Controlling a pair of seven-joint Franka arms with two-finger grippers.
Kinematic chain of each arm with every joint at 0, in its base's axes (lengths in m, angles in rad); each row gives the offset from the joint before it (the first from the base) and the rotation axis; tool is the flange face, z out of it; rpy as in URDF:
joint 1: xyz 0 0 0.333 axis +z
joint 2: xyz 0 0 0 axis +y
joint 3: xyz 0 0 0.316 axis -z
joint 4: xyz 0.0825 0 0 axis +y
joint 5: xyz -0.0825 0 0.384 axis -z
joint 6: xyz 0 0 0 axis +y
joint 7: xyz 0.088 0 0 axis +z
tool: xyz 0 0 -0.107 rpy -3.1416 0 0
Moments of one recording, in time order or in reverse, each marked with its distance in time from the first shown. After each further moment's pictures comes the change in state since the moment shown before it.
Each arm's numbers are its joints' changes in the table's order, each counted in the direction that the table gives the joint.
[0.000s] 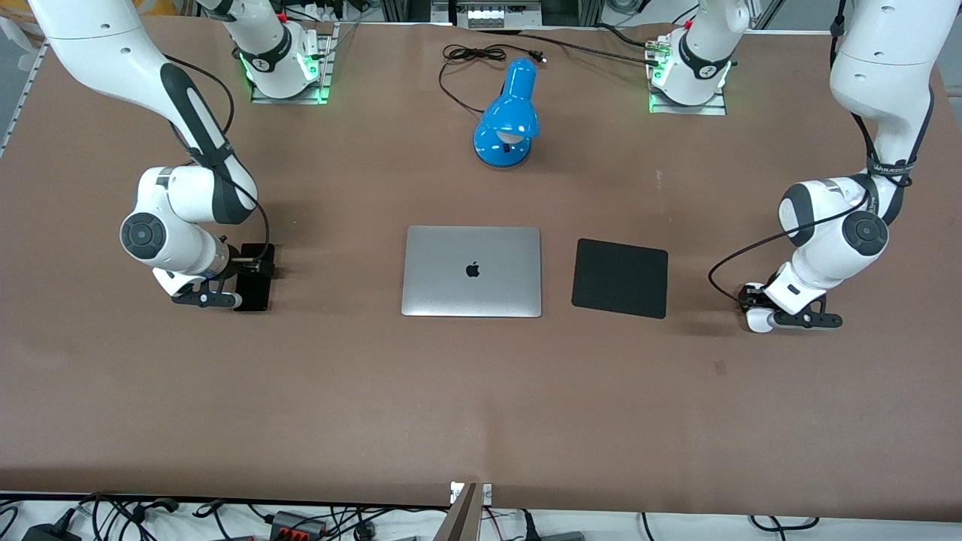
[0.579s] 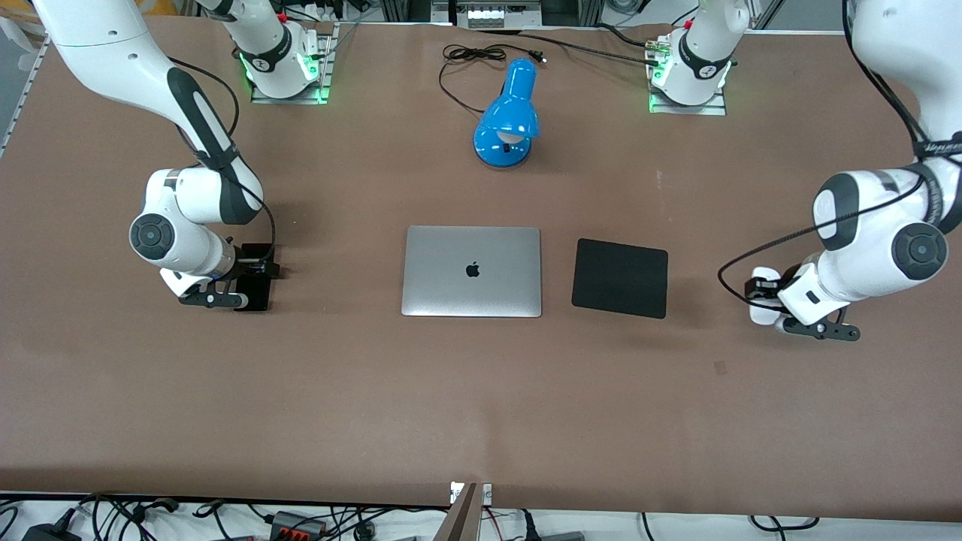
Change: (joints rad) left arm -0.047 -0.128 0.099 -0.317 0.000 0.692 0.062; right arm 0.010 0.014 0.000 0.005 0.000 -0.027 -0.001
